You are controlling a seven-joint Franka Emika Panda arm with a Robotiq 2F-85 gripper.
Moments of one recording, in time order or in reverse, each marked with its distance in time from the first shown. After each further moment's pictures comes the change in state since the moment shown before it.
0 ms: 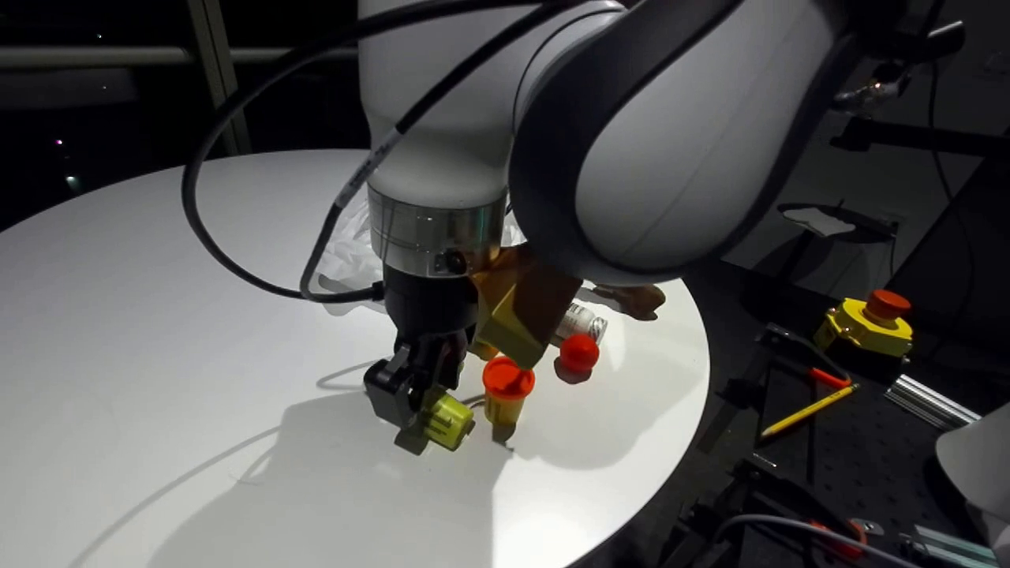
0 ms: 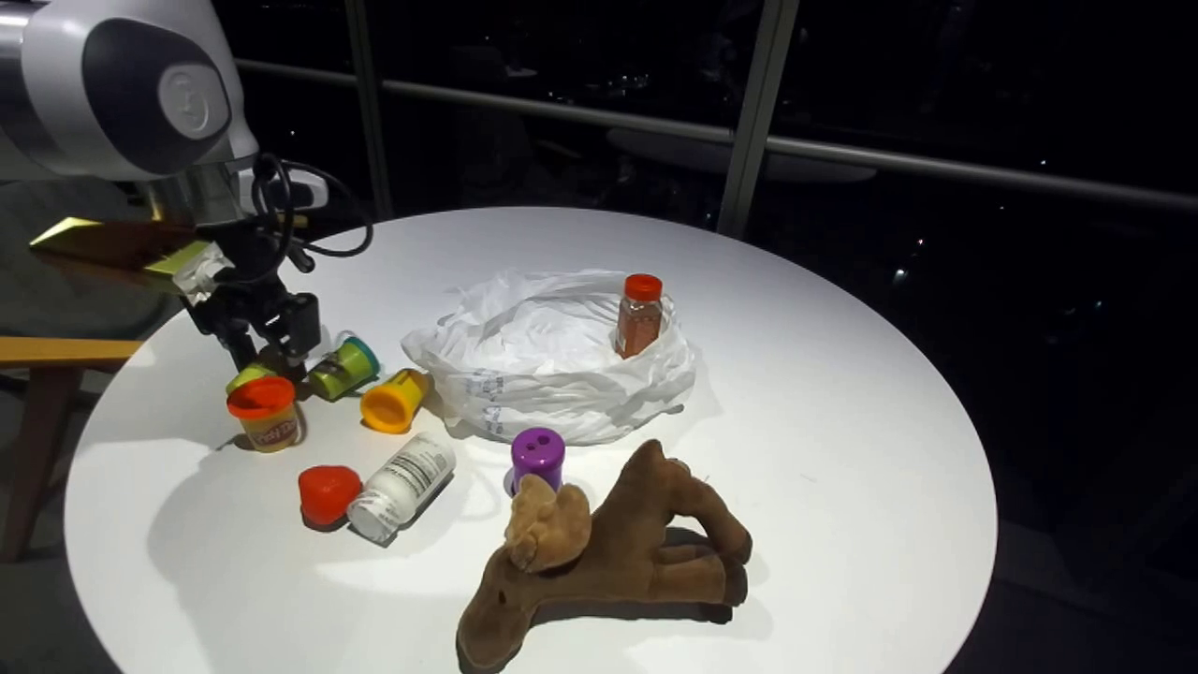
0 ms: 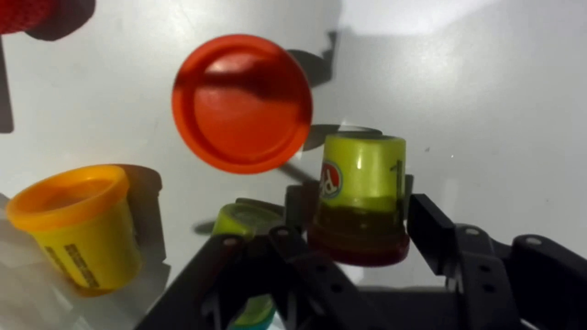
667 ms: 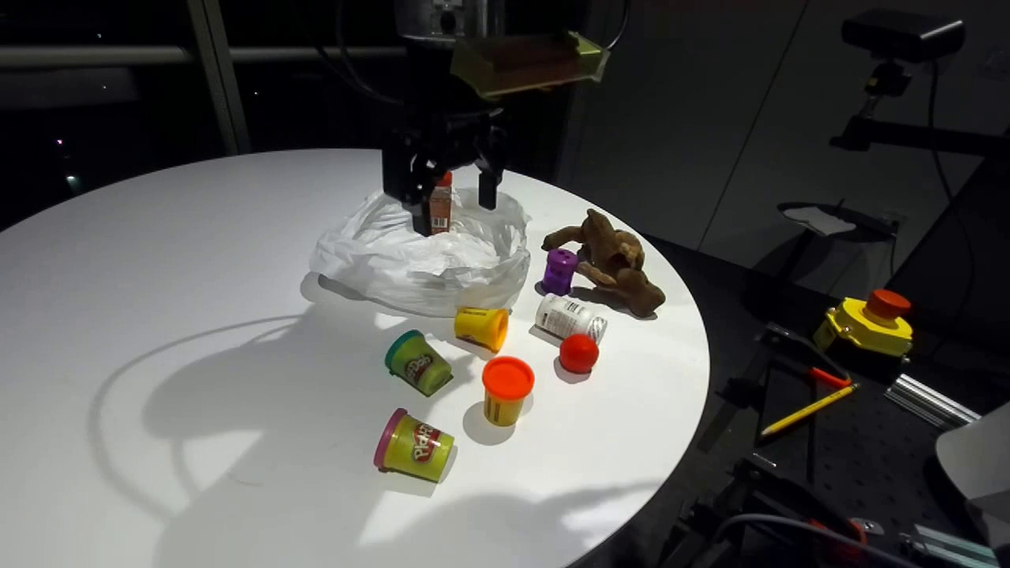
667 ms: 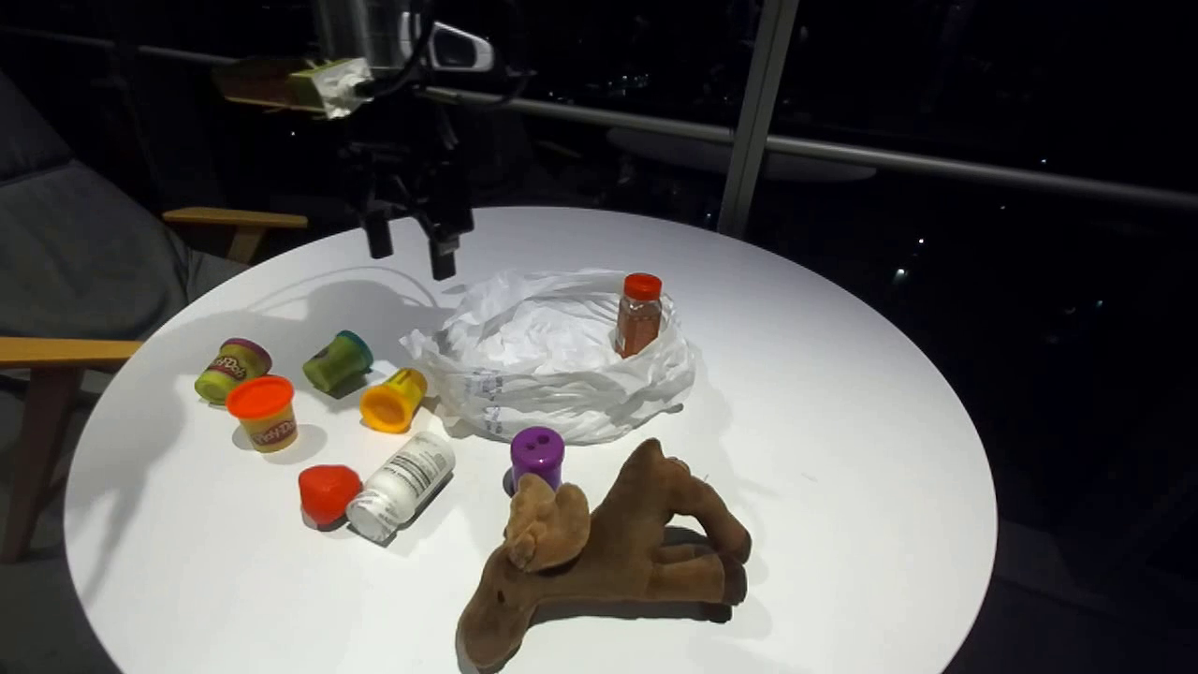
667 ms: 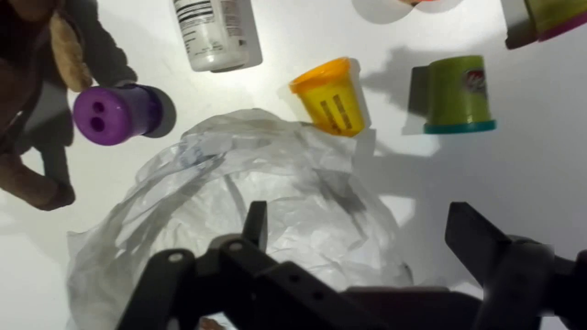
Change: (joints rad) arm -0.170 -0.144 -0.069 0.190 0.066 -0.408 0.020
